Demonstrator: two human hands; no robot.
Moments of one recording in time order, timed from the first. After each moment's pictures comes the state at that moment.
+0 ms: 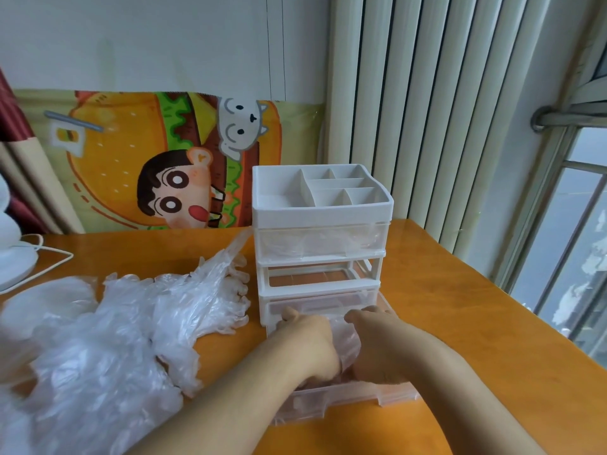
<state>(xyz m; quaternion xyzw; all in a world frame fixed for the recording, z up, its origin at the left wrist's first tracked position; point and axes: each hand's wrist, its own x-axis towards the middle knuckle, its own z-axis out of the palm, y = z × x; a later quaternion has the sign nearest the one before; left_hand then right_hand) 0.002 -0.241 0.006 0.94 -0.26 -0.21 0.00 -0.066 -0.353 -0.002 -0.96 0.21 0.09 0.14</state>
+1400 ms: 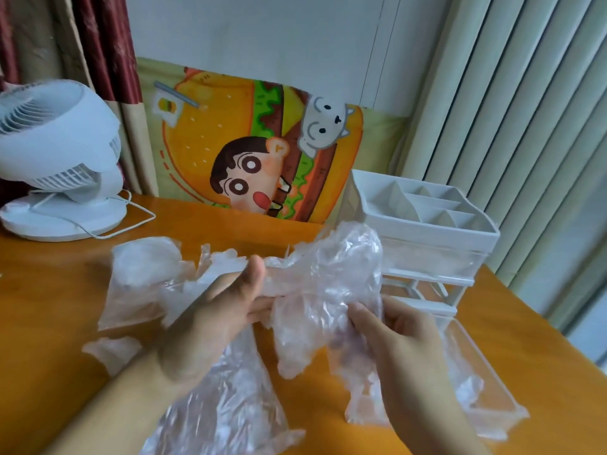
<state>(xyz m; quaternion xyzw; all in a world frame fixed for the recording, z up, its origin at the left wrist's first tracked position) 0.069 -0.026 0.006 0.60 -0.31 -0.22 0.70 -0.050 -0.217 0.012 -0.72 0.11 -0.24 0.64</state>
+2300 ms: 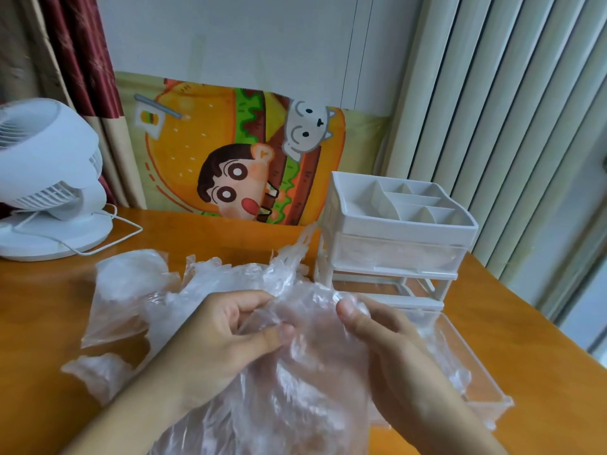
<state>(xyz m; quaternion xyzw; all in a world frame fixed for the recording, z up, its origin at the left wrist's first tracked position) 0.038 -0.038 0.011 0.67 -0.30 -0.16 0.66 -0.055 -0.238 0.013 -0.62 -0.01 -0.08 0.78</state>
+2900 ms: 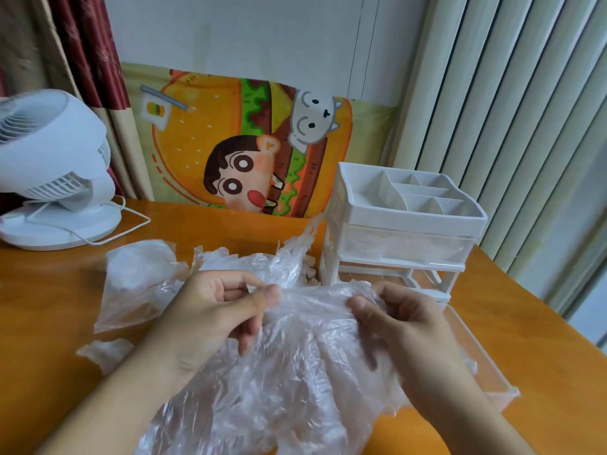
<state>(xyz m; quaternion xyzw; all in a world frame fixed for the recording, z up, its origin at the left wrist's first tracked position) 0.050 -0.028 0.014 0.66 -0.23 -0.13 0.70 -0.055 -0.257 0.007 -0.73 0.05 -0.20 0.65</state>
